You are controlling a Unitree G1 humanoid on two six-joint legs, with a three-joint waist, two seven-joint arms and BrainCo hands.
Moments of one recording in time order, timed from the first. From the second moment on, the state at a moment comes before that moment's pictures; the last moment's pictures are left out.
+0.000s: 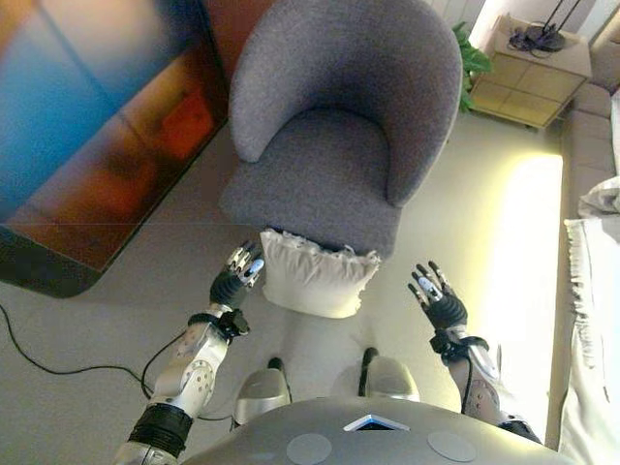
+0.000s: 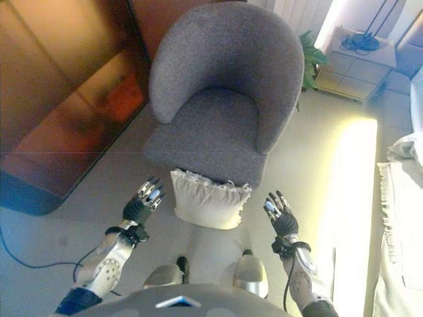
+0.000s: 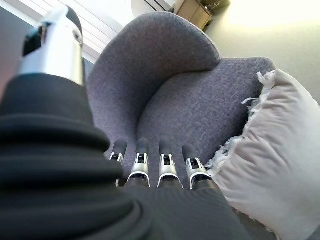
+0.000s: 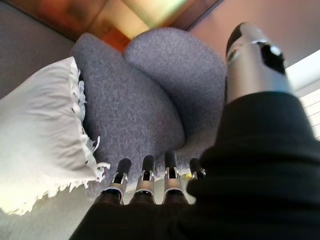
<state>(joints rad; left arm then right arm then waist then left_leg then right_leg) 0.22 0.37 -0.25 0.17 -0.80 -0.07 -0.05 0.29 -0.31 0.17 0.28 0.84 -0.12 0.12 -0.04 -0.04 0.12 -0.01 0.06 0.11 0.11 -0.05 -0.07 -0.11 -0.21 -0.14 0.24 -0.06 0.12</state>
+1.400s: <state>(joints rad) 0.21 0.39 -0.26 0.18 -0.83 -0.06 -0.13 0.30 -0.36 0.17 0.27 0.85 -0.12 0.12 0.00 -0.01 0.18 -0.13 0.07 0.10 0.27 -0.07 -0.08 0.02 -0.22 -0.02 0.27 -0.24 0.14</state>
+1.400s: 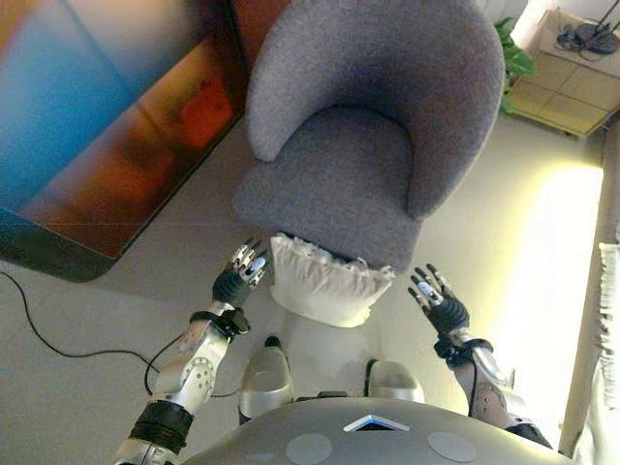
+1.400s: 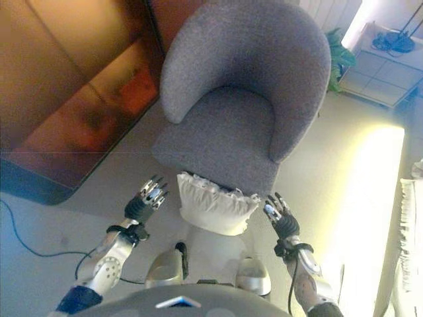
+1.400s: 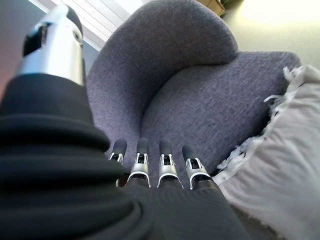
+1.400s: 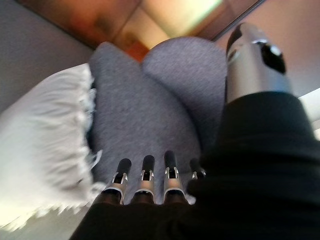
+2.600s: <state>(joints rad) 0.22 0.38 -0.25 0.21 -0.82 -0.07 -0.05 0.27 -0.37 0.27 0.27 0.80 -0.12 0.13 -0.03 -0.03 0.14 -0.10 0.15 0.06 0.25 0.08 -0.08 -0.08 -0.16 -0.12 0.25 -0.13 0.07</state>
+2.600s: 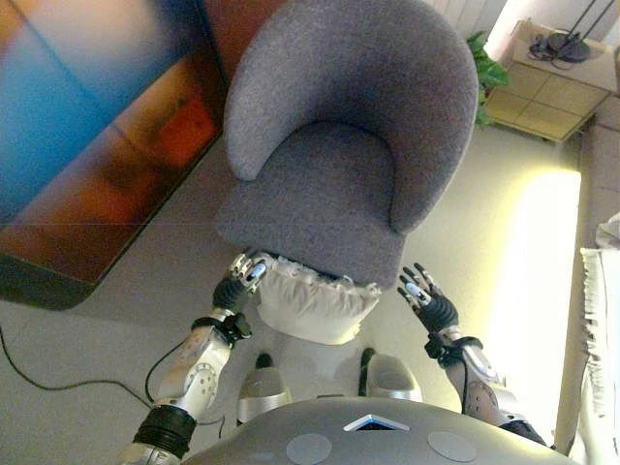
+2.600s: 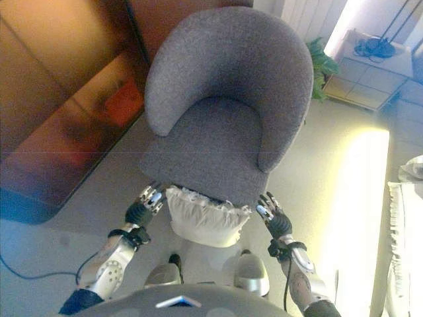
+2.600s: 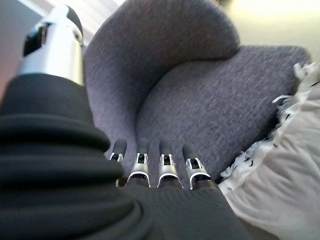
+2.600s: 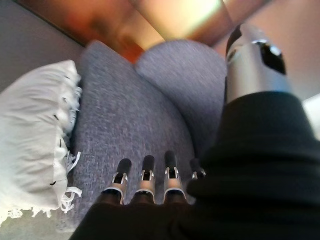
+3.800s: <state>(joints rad) -0.07 0.43 -0.26 0.34 -0.75 -0.22 -0.01 -0.07 -0.37 0.30 0.38 0.73 -0.18 0.00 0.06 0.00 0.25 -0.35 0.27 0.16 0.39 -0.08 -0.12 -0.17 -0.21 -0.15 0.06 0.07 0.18</state>
